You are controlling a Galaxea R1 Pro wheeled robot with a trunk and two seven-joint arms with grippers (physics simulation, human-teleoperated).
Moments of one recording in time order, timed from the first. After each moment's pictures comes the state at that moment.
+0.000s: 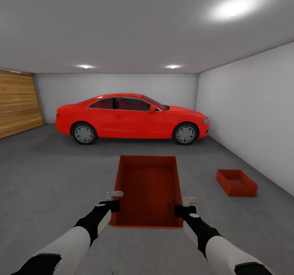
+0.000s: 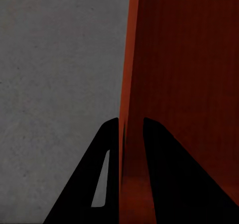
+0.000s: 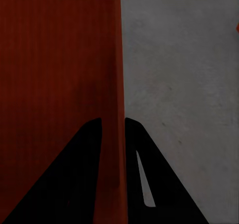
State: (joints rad) left arm -0.76 -0.10 0.00 -0.29 0.05 0.17 0.13; right arm -0.71 0.09 0.09 -0.27 -0.09 0.00 -0.16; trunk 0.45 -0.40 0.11
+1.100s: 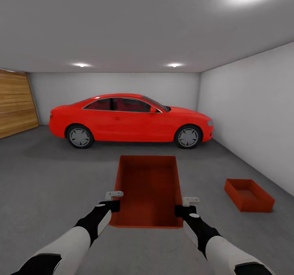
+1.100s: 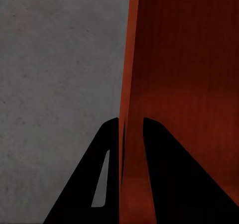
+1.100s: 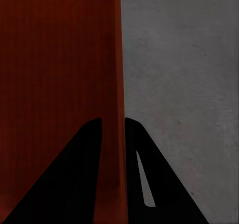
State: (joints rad) left arm -0.76 -0.10 0.00 -0.29 0.05 0.16 0.13; right arm -0.71 0.09 0.09 -0.27 -0.09 0.00 -0.16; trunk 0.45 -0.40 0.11
